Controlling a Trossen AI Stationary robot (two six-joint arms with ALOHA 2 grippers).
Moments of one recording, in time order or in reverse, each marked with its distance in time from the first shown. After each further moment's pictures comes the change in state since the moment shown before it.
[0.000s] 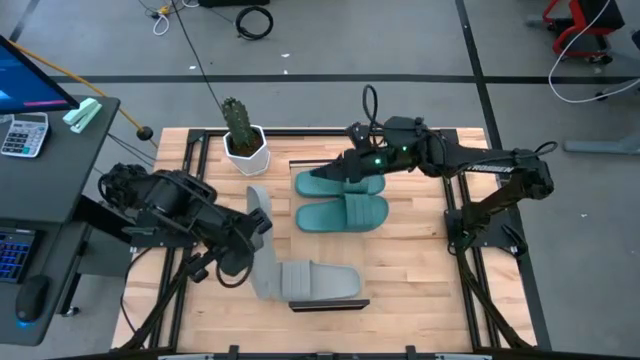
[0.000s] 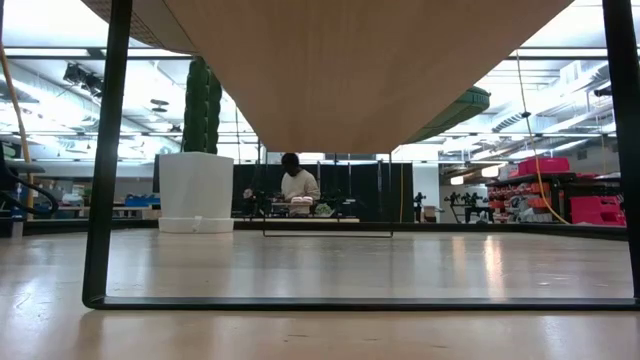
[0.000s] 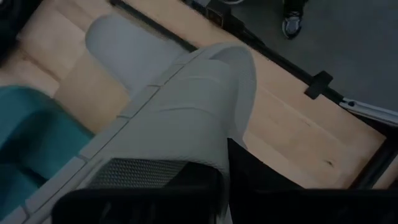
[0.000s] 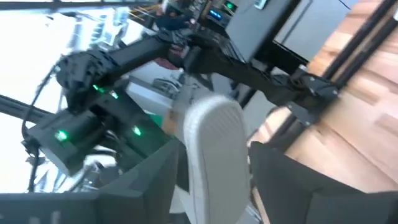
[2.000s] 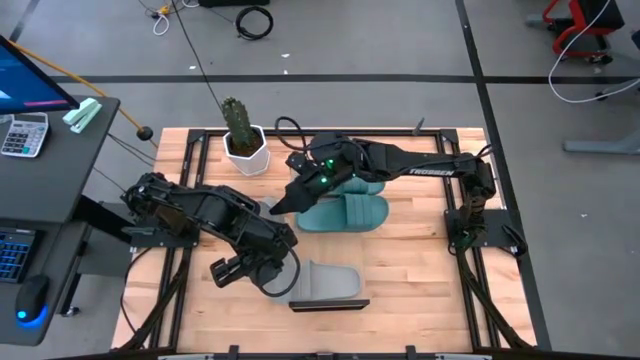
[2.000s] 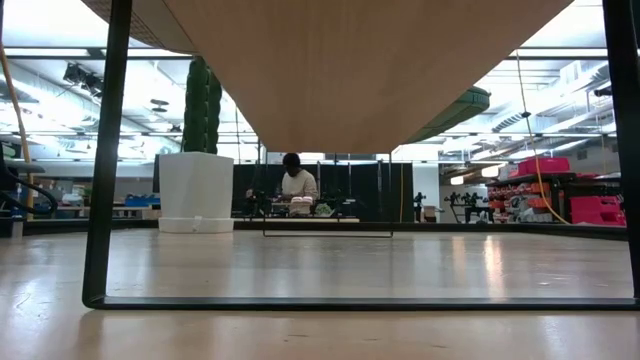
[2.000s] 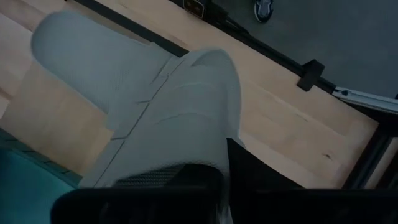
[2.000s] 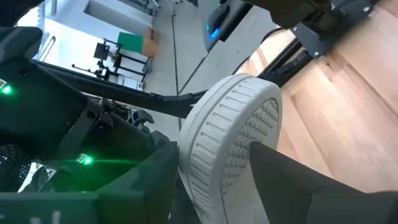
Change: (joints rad) left arm 0.056 0.160 0.024 0.002 0.121 0.135; right arm 0.033 0.441 0.465 -0.275 -0.253 -0.097
